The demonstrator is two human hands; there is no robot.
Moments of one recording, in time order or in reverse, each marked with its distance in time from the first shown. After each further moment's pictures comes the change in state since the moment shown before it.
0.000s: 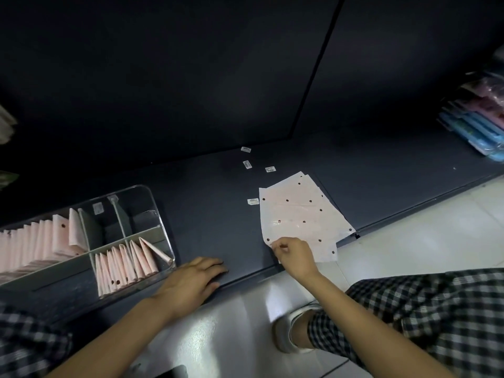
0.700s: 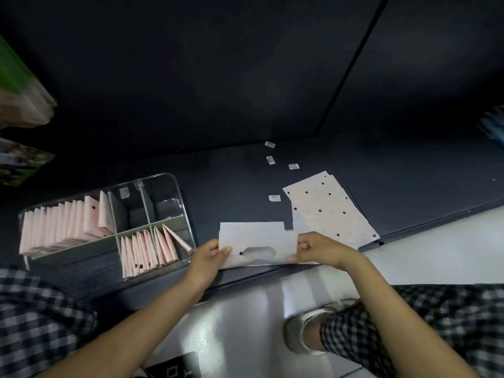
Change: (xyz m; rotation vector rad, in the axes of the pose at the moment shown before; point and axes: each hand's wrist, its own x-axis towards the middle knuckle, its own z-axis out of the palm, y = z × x) left_hand 0.012 0.017 -0.003 -1.346 0.447 -0.625; right_hand 0.012 -0.025 -0.047 0.197 -0.686 0.024
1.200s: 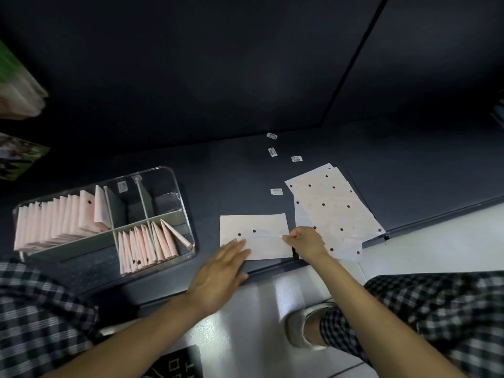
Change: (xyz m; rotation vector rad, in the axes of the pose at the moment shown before) left_hand -0.004 -0.035 0.001 1.188 -0.257 0.602; right_hand 0.059 0.028 0.032 -0.091 0.561 0.193
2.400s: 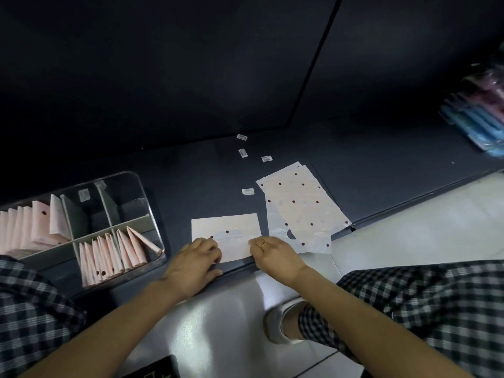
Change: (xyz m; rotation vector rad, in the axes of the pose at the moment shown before) left_hand 0.029 -0.012 -0.005 0.169 -0.082 0.073; right_hand -0.031 0.020 0.004 -0.809 0.221 -0.991
